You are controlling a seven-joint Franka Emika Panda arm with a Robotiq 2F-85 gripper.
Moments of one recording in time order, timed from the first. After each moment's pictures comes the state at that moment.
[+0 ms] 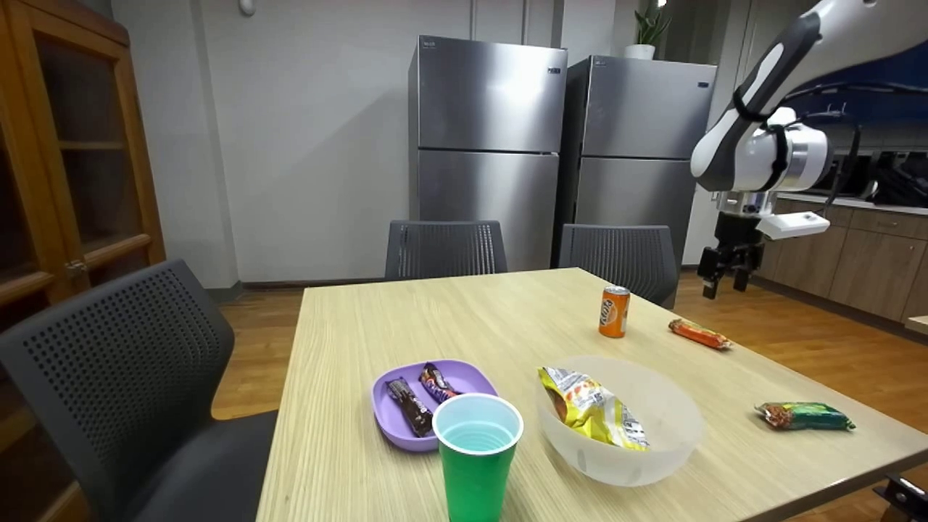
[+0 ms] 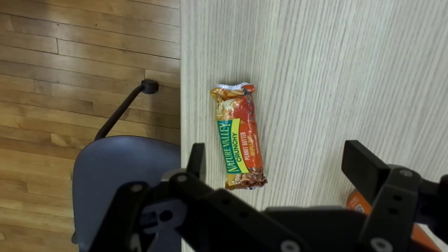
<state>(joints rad) -0.33 0.53 -0.22 -1.91 0.12 2.51 -0.66</state>
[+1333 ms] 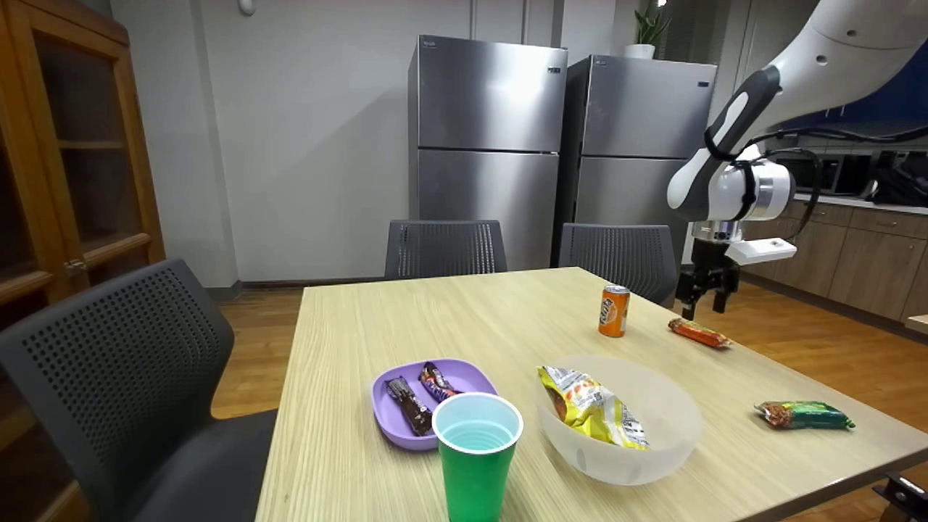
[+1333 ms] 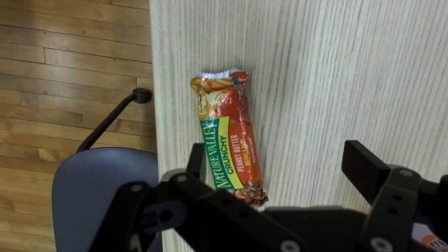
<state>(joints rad) -0.35 0.71 -0.16 -1.77 0.08 2.50 -0.57</state>
